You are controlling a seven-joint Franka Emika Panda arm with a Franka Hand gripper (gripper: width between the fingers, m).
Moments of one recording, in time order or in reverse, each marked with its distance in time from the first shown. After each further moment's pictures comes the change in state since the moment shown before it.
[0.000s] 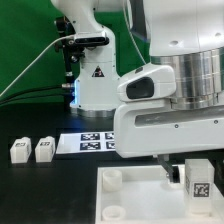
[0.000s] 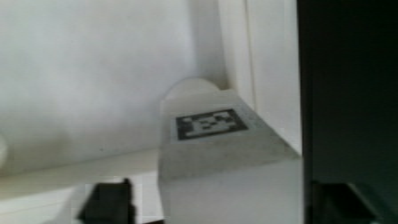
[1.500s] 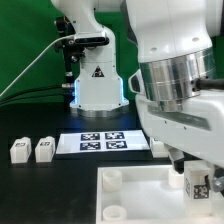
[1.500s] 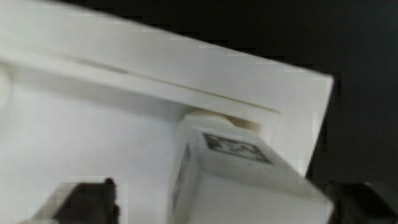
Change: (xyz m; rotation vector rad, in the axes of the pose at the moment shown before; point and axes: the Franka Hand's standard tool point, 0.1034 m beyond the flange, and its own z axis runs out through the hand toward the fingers) arm -0.009 0.002 0.004 0.077 0.014 0.855
